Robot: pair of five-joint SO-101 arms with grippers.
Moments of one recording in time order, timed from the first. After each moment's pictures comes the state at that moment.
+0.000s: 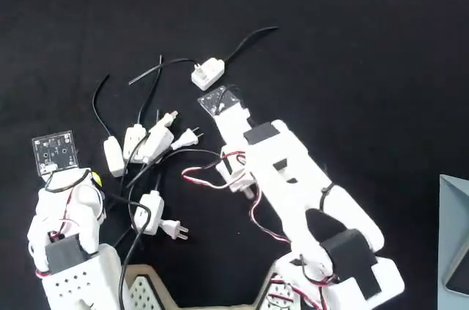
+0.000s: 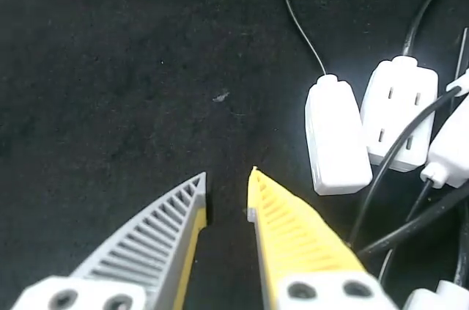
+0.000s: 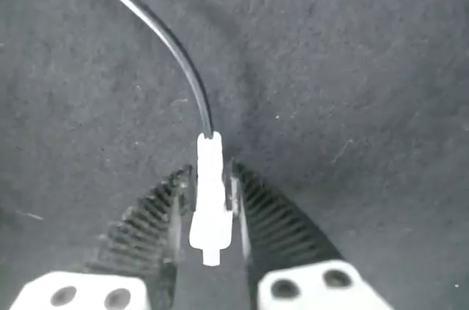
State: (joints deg) left arm -27.4 -100.2 89.4 62.7 -9.7; right arm -25.8 -11.6 45.0 59.0 8.8
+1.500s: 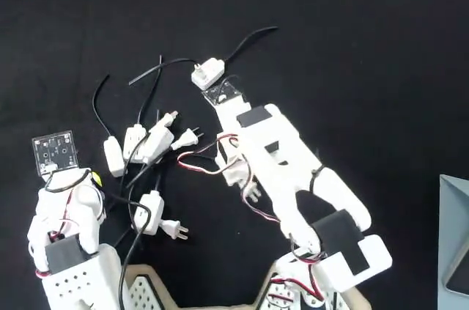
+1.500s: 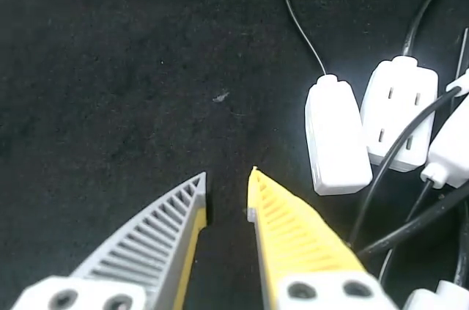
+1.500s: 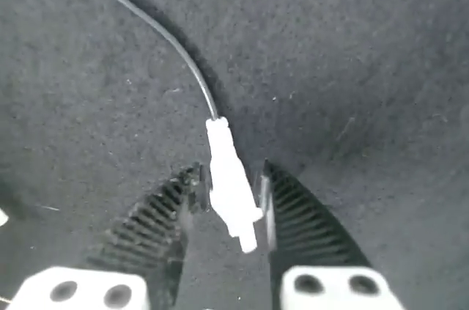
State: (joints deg) left arm -27.4 -100.2 89.4 62.7 -9.7; right arm -25.5 -3.0 34.9 68.6 2.1
